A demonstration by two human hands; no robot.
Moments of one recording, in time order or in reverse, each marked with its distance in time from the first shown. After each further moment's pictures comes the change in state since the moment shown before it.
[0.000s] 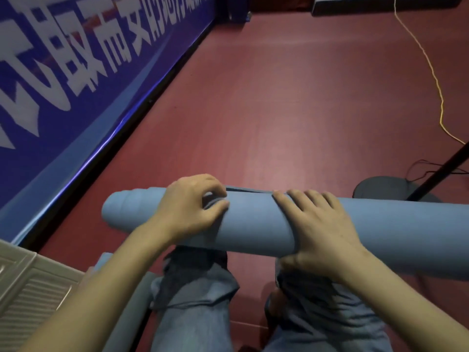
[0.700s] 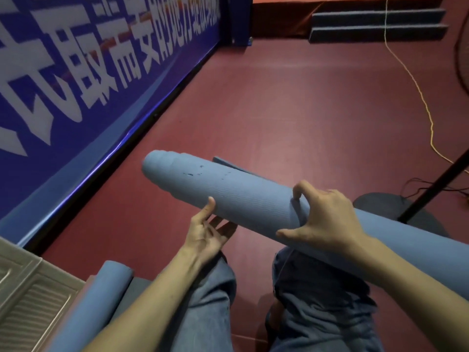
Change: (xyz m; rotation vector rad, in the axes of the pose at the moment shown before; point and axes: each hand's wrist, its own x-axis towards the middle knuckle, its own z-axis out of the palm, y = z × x) left_hand -0.027 -0.010 0.062 -1.880 0.269 -0.928; right_hand 0.011 -0.003 -0.031 0.348 0.219 0.135
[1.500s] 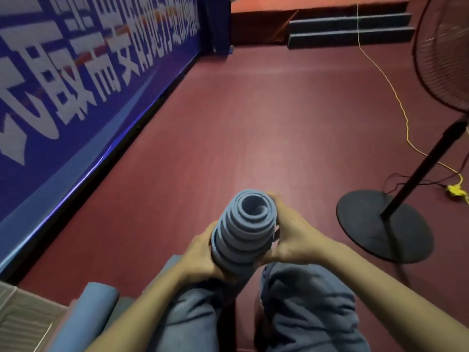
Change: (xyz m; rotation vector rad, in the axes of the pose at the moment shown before) left_hand 0.004 -0.017 -0.008 1.635 -0.342 0.344; right_hand 0.006 0.028 0.030 0.666 -0.249 -0.209
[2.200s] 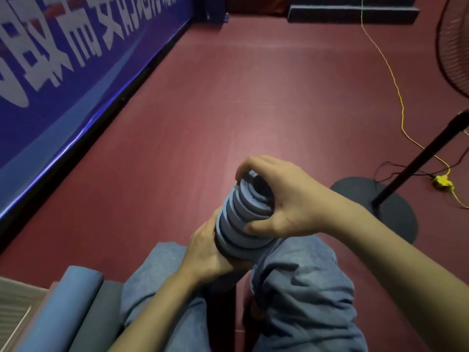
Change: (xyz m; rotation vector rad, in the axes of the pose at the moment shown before) left_hand 0.002 0.010 0.035 -0.097 0.231 0.028; right_hand 0.038 -0.068 -0.036 -0.434 -0.040 -0.102
